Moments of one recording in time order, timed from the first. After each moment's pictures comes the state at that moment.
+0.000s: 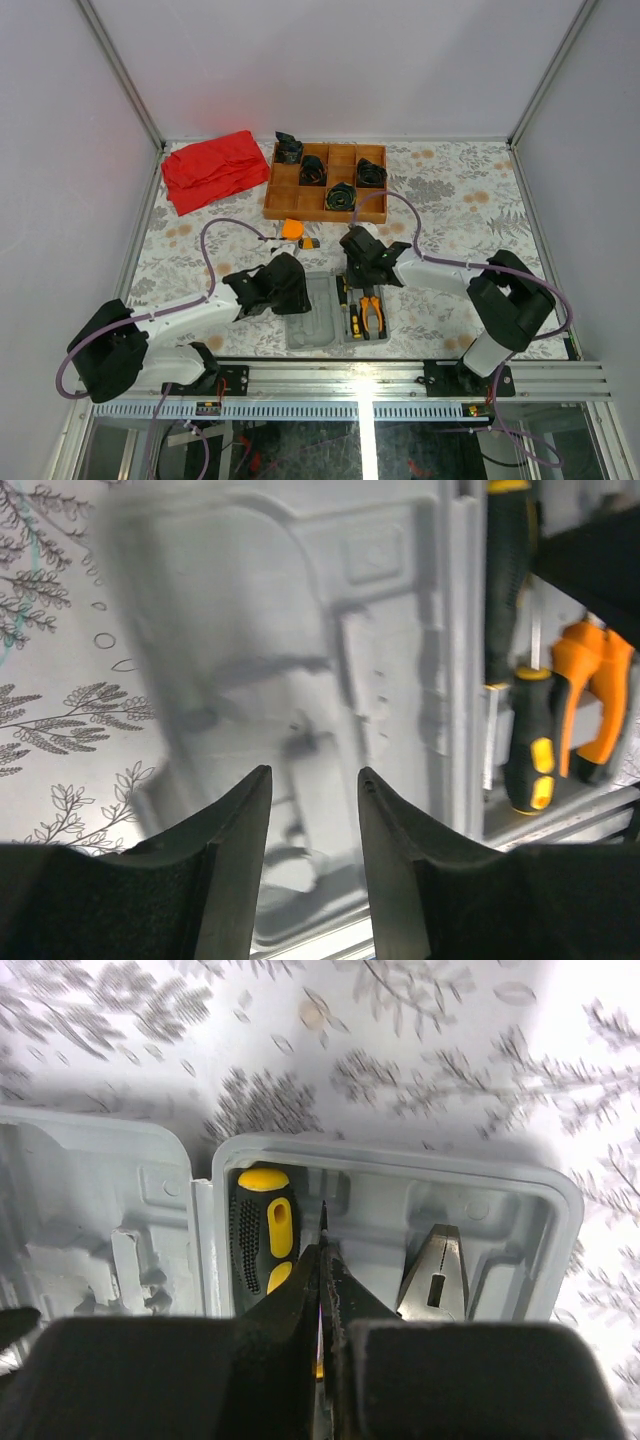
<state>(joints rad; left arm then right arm) -0.85 1.24 0.63 -0.36 -0.06 -0.85 0.83 1.67 0.90 -0.31 0.12 0.71</state>
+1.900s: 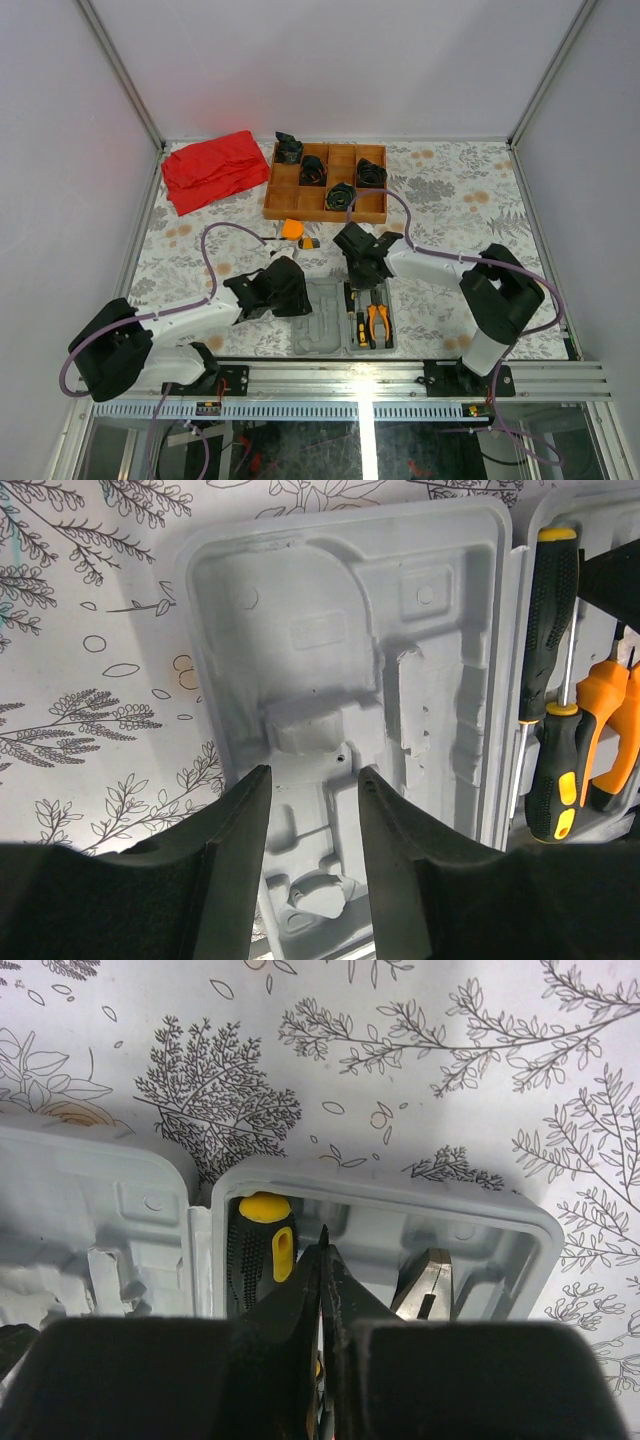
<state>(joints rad) -0.85 1.24 0.56 -0.28 -0.05 -0.87 0.83 1.69 1.01 -0.55 0.14 0.63</state>
